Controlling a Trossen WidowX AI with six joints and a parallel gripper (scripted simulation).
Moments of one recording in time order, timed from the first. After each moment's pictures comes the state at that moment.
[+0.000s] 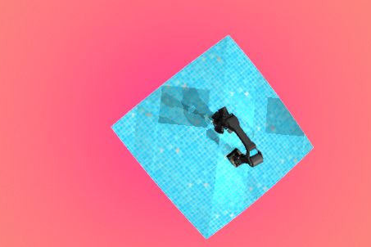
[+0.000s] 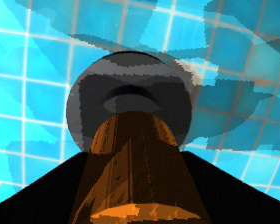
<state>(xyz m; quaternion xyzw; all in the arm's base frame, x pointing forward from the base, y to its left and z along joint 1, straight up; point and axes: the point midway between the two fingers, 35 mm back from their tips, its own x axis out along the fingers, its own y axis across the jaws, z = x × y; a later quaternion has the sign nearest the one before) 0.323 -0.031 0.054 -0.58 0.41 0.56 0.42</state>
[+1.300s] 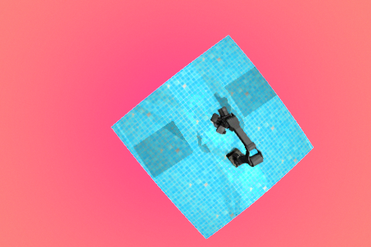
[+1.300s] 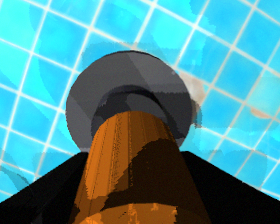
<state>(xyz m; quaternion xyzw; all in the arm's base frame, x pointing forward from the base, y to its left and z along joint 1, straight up) 0.323 -0.031 0.053 -0.63 0.34 0.61 0.35</state>
